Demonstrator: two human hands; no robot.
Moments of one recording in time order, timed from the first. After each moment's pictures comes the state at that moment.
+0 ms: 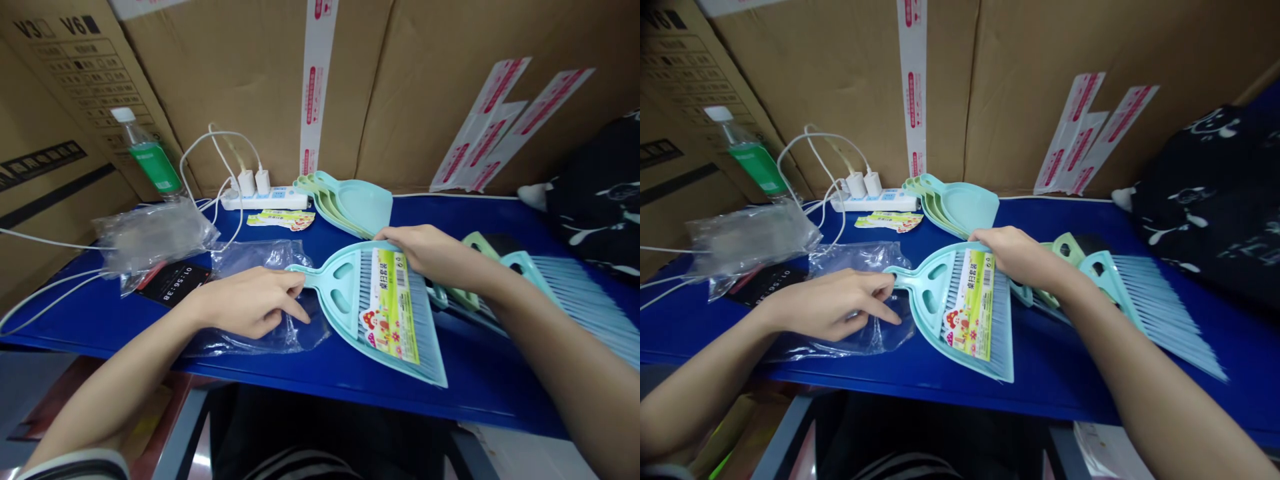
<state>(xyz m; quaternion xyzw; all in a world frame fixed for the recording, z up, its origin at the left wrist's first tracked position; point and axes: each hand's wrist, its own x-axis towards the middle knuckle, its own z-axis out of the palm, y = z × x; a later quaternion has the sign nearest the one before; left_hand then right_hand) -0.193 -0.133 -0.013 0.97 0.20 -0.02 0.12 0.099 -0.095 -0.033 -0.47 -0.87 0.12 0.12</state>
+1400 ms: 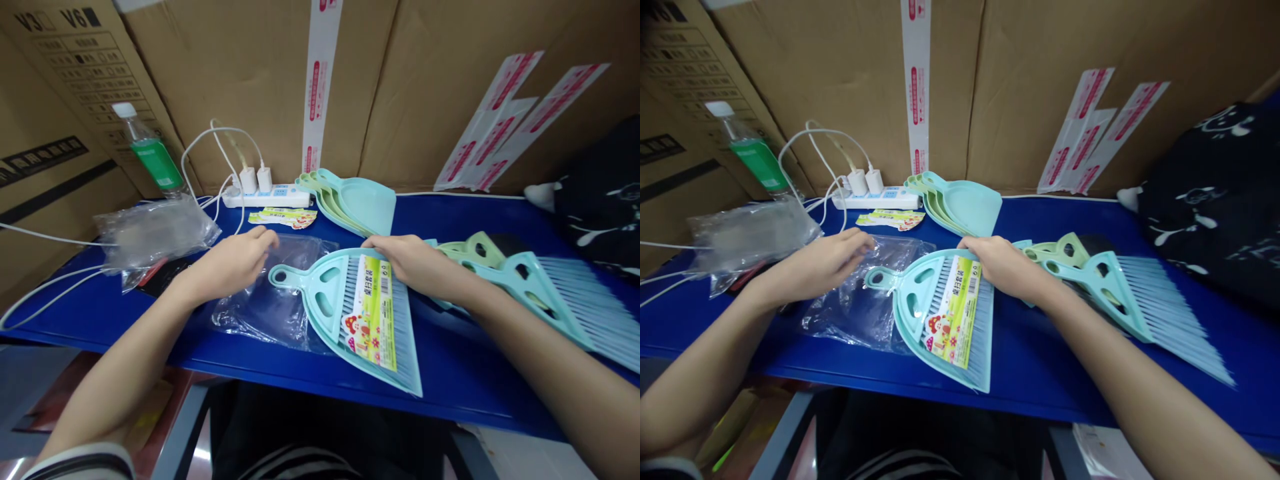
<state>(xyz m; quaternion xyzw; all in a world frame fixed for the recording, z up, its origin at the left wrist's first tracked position) -0.209 -0.114 -0.012 0.90 0.44 0.03 -0.01 0.078 -0.103 -0.043 -0.49 -0.85 0.15 0.13</state>
